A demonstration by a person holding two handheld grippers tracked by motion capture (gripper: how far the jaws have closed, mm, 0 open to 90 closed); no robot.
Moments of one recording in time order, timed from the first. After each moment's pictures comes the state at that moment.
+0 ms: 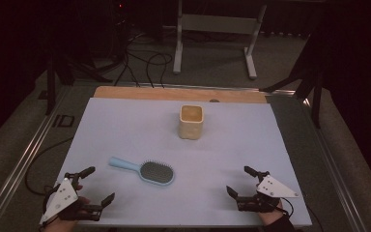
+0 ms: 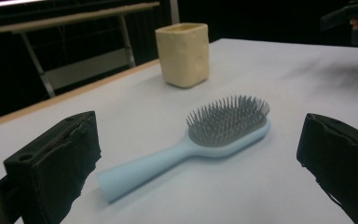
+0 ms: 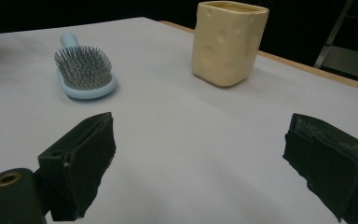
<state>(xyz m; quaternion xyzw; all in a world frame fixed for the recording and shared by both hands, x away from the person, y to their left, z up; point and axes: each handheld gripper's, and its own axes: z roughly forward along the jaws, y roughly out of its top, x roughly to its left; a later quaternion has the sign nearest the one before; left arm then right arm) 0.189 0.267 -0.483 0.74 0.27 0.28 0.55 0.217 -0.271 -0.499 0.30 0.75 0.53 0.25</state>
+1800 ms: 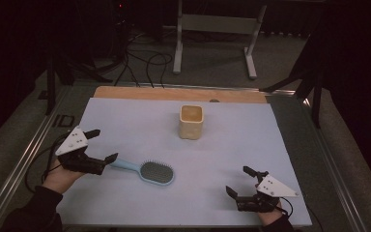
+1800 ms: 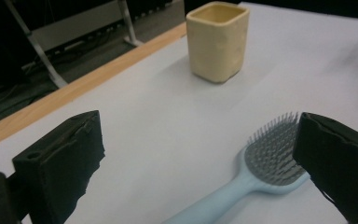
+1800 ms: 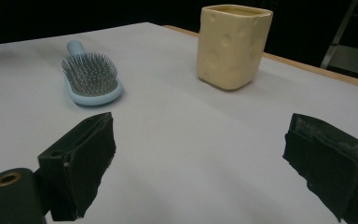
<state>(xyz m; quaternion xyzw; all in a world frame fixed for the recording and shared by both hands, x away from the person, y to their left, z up) 0.294 0.260 -0.418 0.81 0.29 0.23 0.46 0.218 -0.269 -0.498 0.30 0.75 0.54 0.24</state>
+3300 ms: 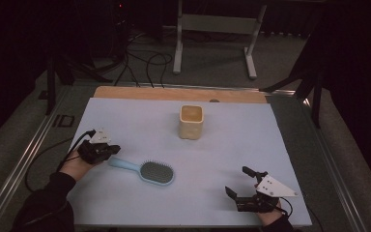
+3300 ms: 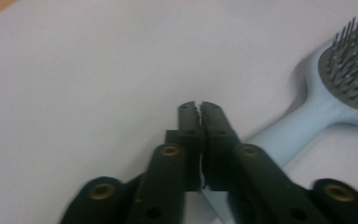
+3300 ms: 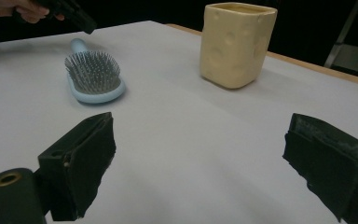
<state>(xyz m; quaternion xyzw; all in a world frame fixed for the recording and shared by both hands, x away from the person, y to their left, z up) 0.348 0.252 -0.481 0.89 0.30 0.15 0.31 0.218 -0.269 -0.499 0.30 0.75 0.54 0.24</state>
